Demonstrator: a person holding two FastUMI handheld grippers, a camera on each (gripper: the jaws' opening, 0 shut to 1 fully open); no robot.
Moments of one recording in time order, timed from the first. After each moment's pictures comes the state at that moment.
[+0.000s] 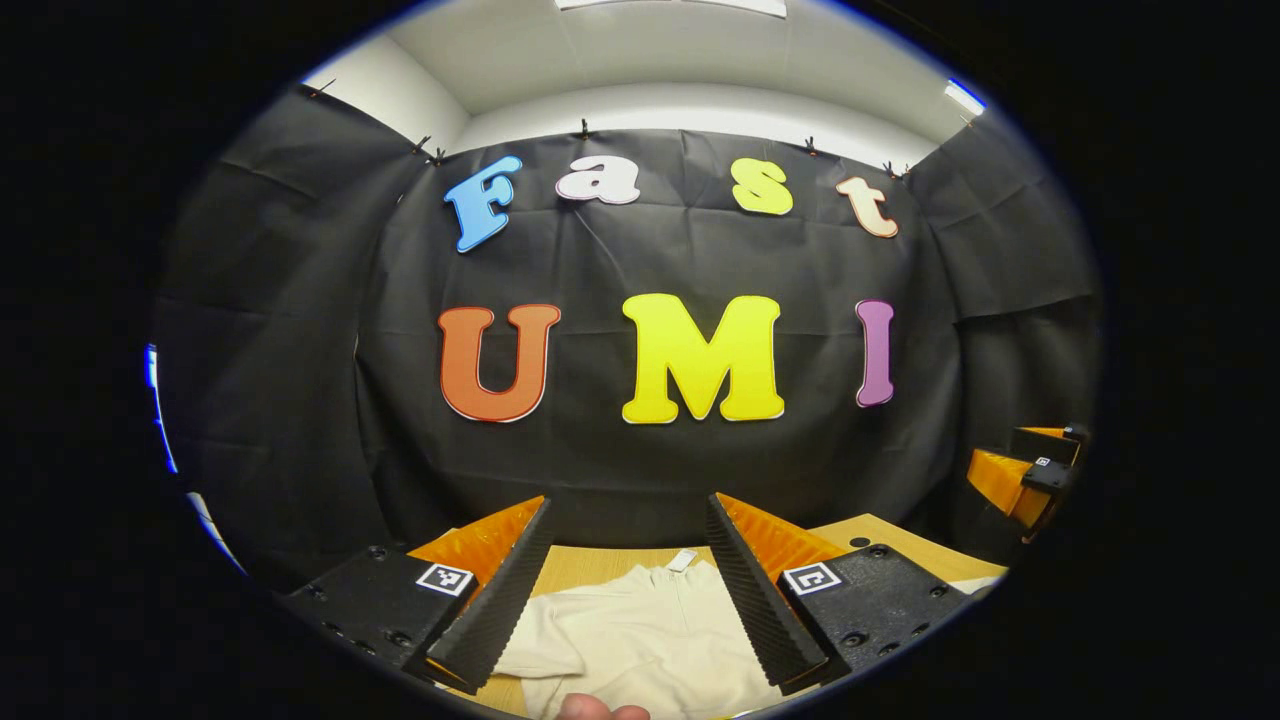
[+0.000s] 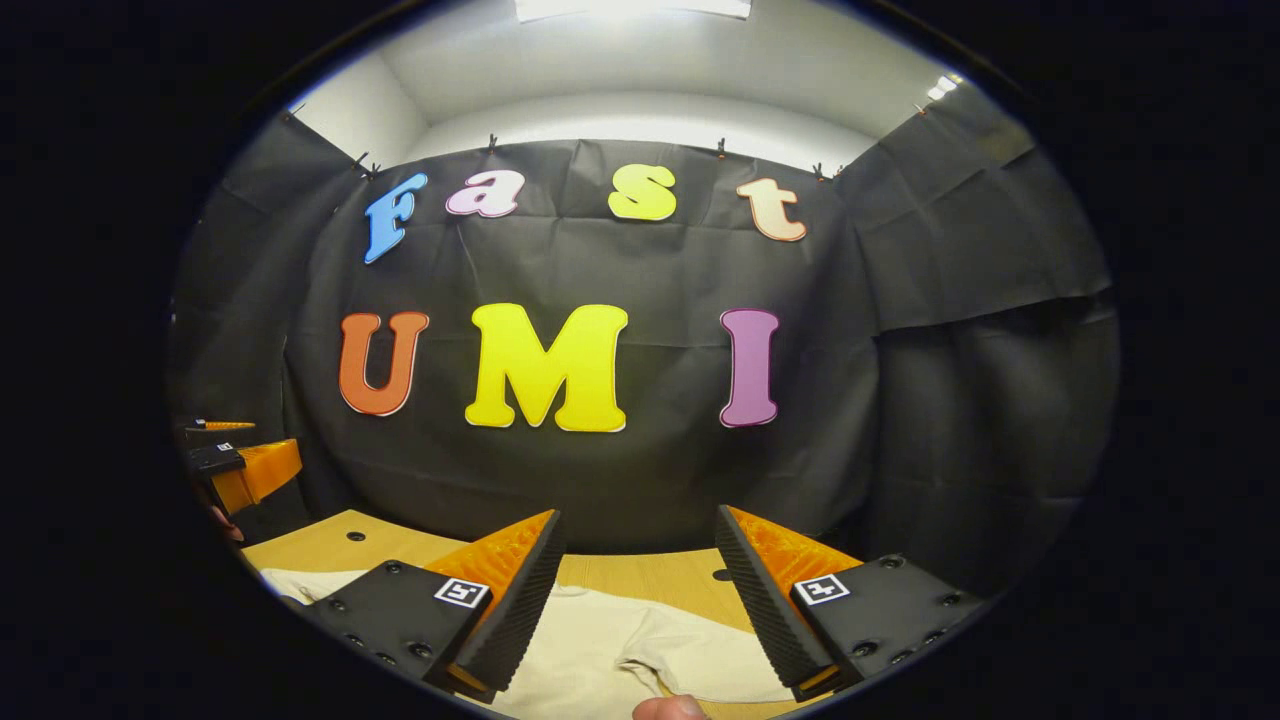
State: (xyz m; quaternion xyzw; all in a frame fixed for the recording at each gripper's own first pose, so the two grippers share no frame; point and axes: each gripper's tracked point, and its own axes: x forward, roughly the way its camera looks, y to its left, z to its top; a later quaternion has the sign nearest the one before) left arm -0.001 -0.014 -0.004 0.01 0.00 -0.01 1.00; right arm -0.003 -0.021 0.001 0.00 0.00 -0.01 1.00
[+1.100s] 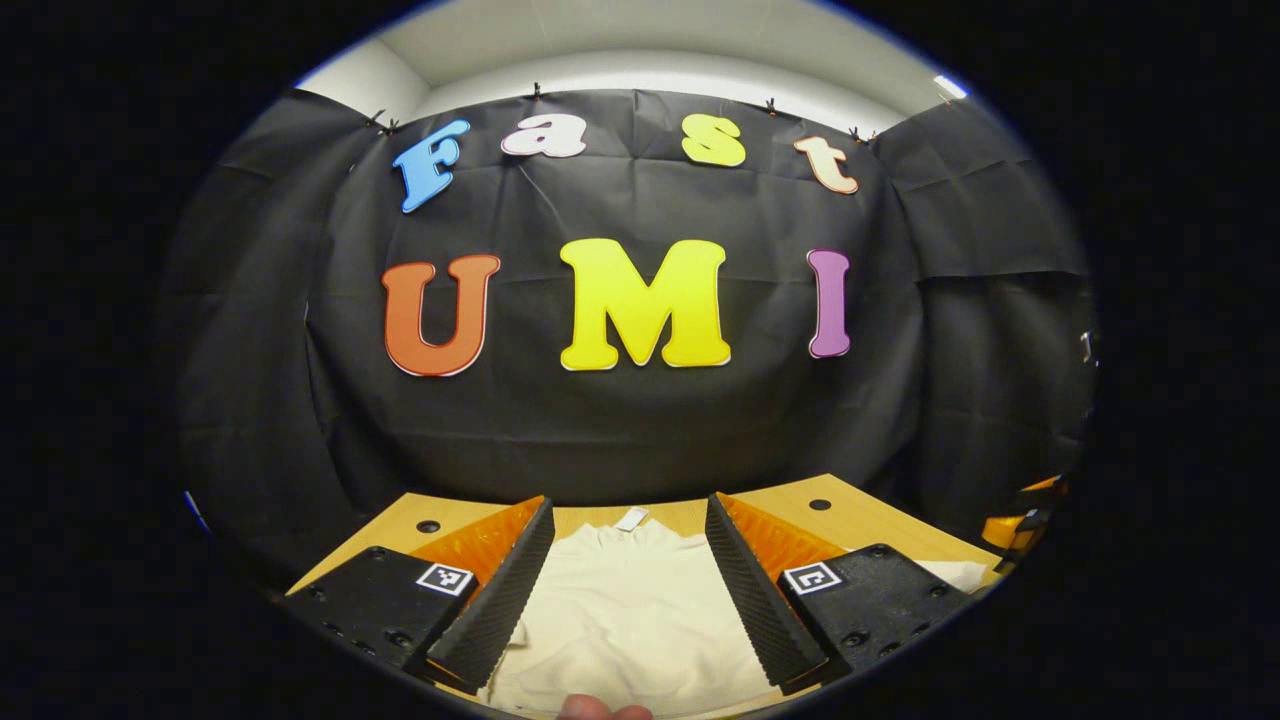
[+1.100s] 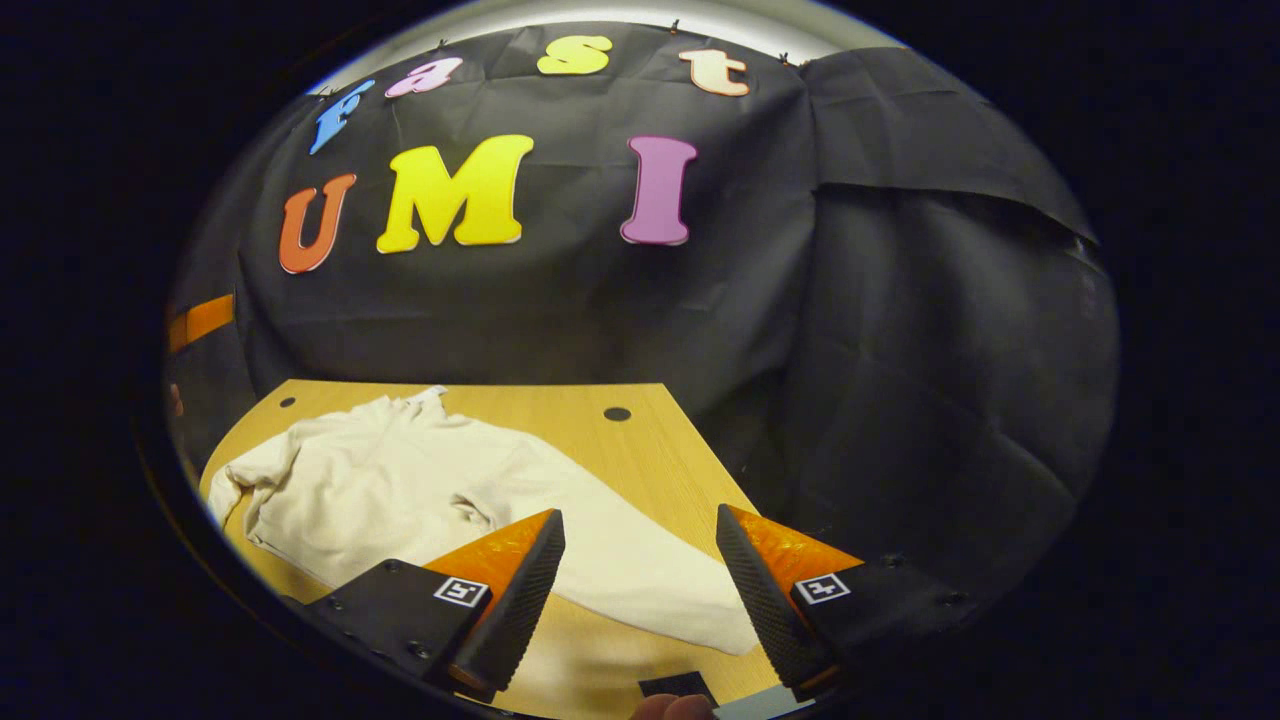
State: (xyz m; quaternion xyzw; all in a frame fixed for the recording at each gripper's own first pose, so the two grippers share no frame) left arm -0.001 -0.085 -0.061 0.02 0.08 -0.06 0.99; right arm -0.054 -0.222 -0.185 -0.03 0.26 -0.08 0.96
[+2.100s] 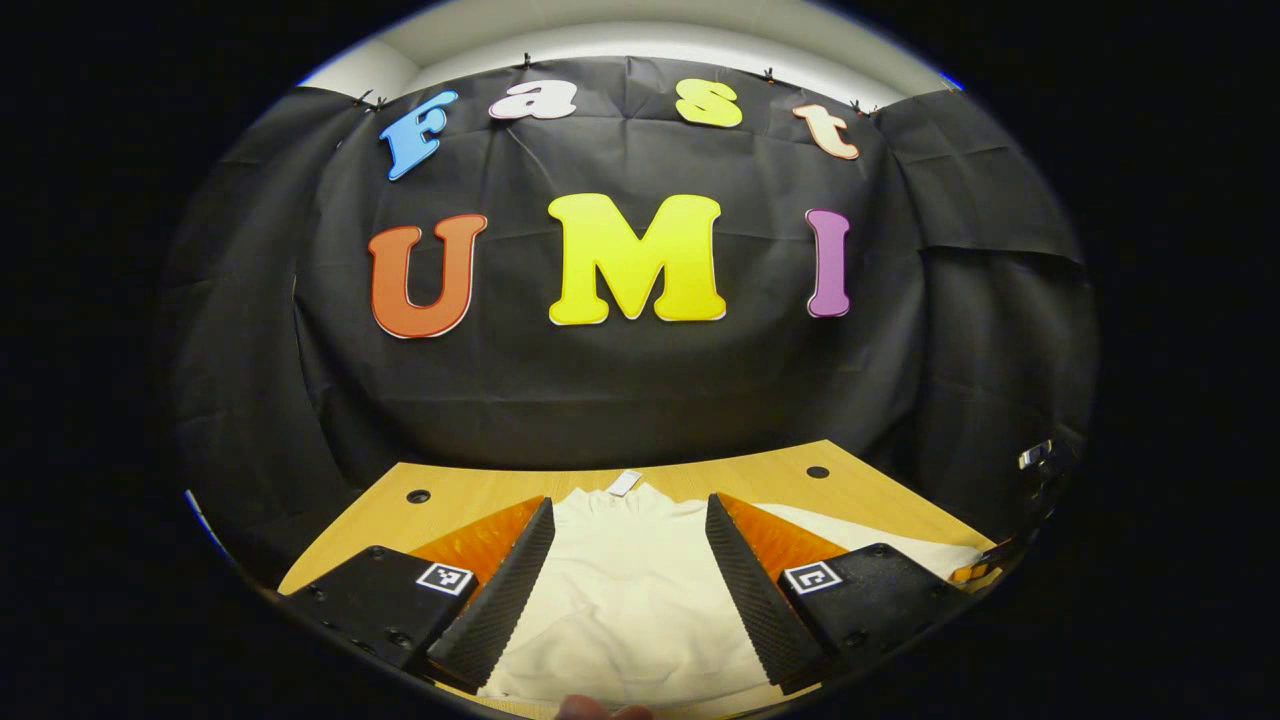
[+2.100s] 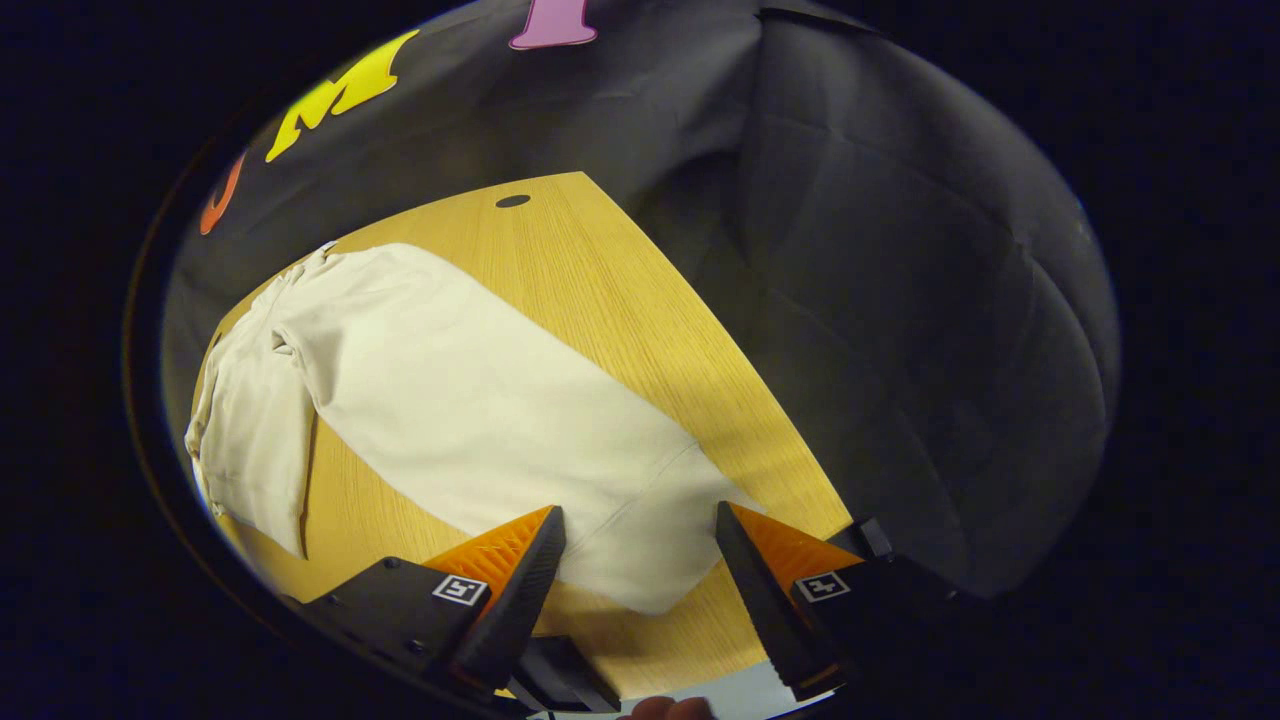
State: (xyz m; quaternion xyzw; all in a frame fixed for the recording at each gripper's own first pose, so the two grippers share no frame) left arm -0.001 -0.096 -0.083 0.02 0.13 -0.07 0.99; right arm -0.085 -0.321 -0.367 0.04 0.49 -0.13 0.86
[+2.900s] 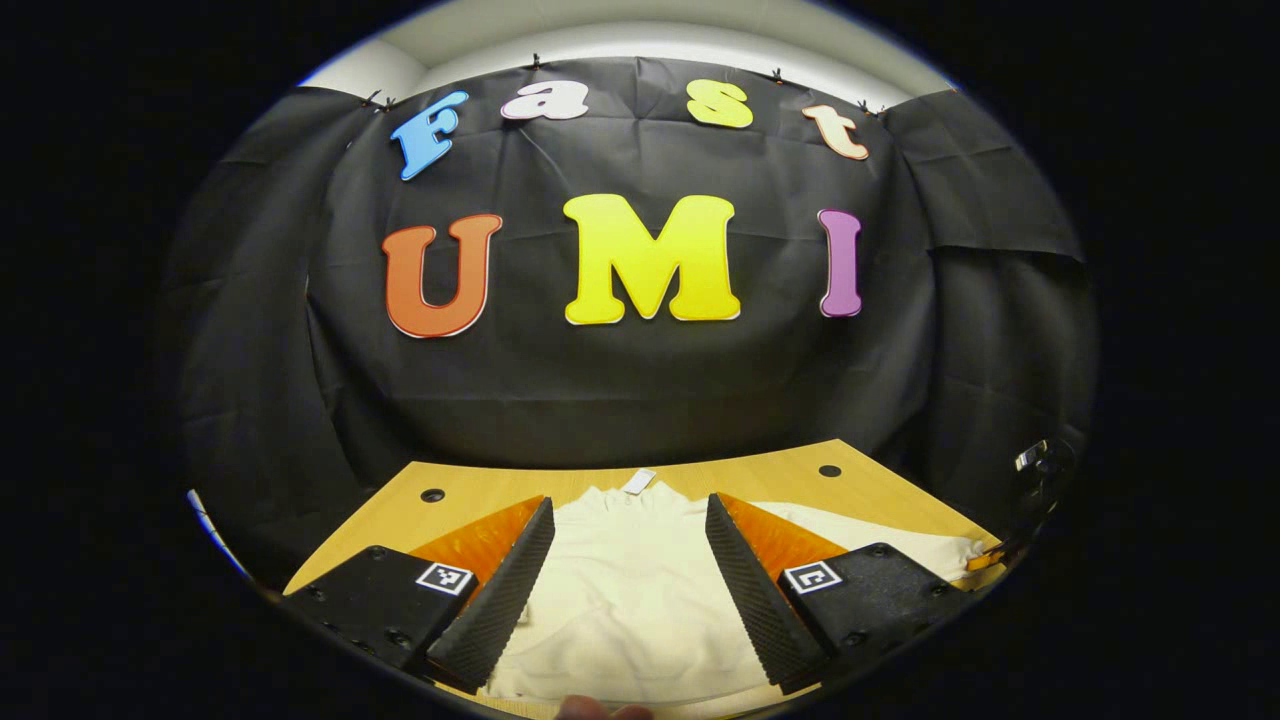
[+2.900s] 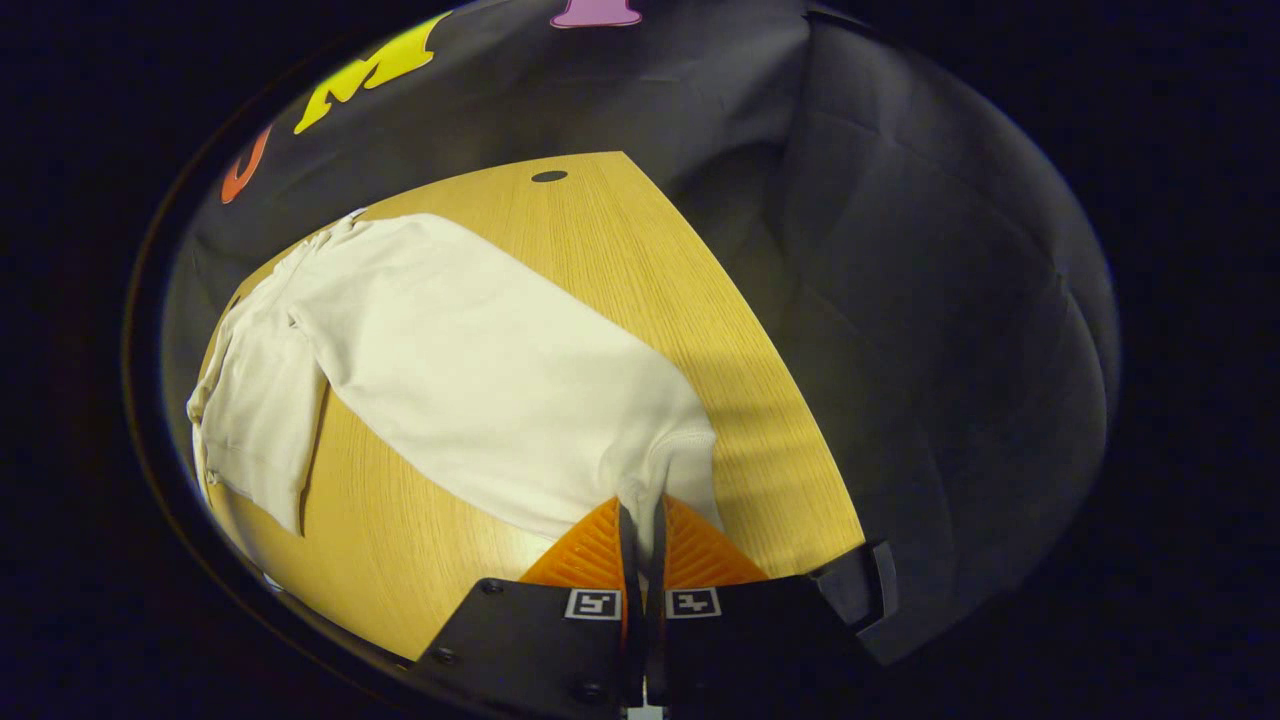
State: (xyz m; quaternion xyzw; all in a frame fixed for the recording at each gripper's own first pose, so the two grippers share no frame) left arm -0.005 -0.065 -0.085 0.02 0.13 -0.04 0.99; right arm -0.080 -0.314 -0.373 0.00 0.52 -0.09 0.85
